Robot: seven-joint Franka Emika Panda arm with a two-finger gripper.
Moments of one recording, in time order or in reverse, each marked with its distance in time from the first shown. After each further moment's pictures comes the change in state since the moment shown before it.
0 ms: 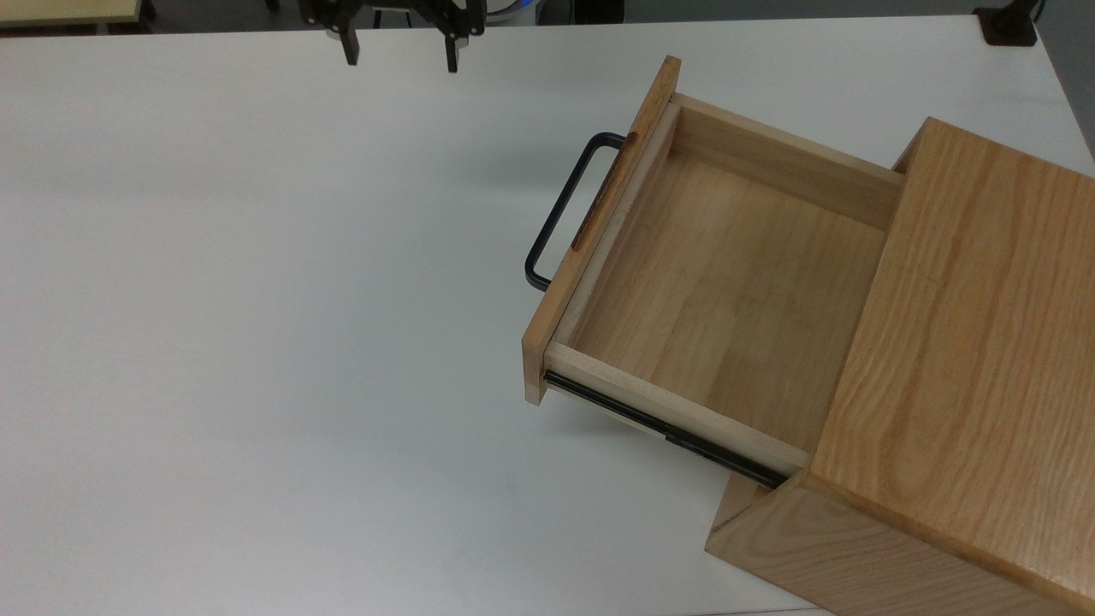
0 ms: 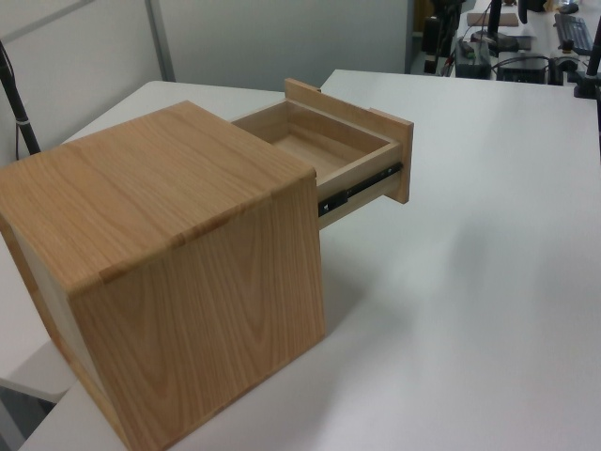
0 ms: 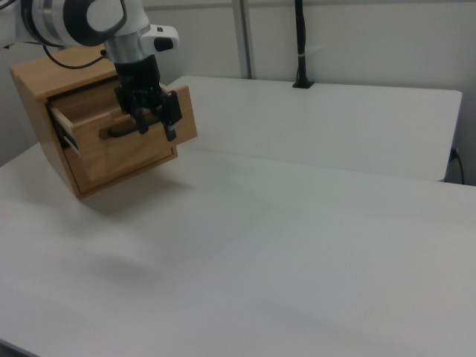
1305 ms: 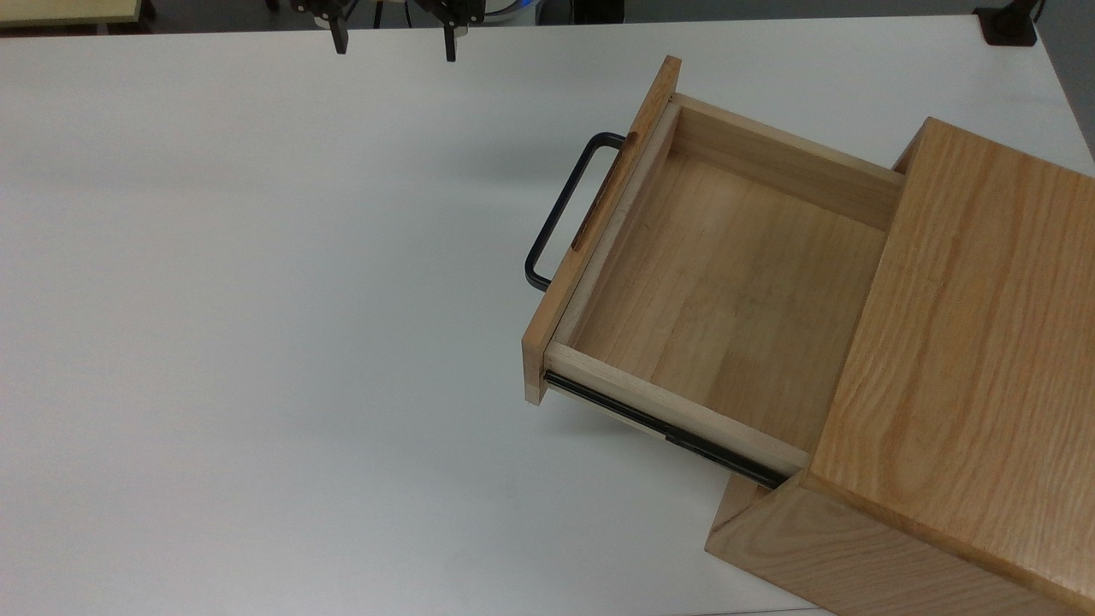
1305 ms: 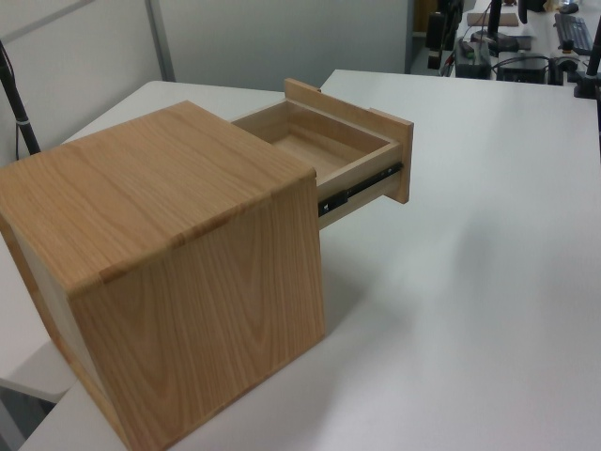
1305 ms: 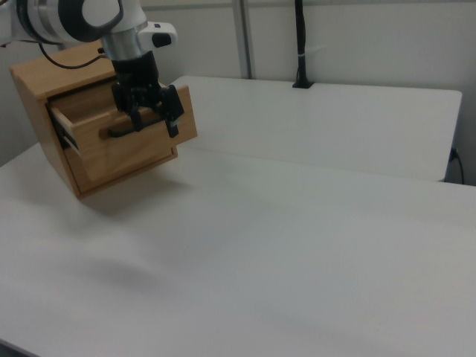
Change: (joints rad) arm 0.001 -0.011 0.000 0.004 -0.028 -0.023 -0.038
